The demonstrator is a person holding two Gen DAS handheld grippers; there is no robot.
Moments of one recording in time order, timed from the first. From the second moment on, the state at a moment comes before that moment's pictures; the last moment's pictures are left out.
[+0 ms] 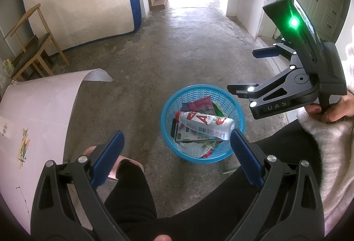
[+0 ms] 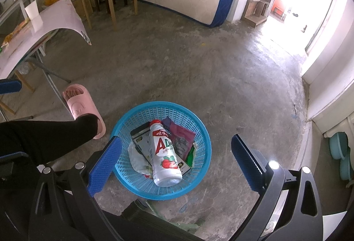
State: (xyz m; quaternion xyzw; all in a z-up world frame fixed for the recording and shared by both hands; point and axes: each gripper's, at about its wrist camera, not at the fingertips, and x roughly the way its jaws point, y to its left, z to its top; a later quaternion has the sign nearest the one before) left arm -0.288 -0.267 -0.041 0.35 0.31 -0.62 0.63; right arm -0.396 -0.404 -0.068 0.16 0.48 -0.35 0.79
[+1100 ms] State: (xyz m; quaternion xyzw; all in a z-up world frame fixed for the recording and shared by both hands) left arm -0.286 -0.269 -0.040 0.35 0.31 -0.62 0.63; right arm -0.395 -0.405 -0.065 0.16 0.48 -0.34 0.79
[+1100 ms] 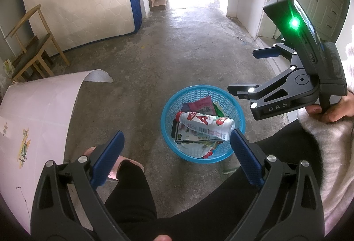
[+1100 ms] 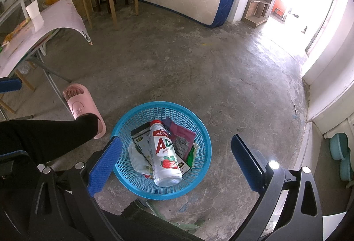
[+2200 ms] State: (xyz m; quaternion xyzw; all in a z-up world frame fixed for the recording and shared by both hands) left arm -0.291 -0.268 -0.036 0.35 0.31 -0.62 0.63; right arm -0.396 -0.408 -0.065 0.16 0.48 -0.34 0.79
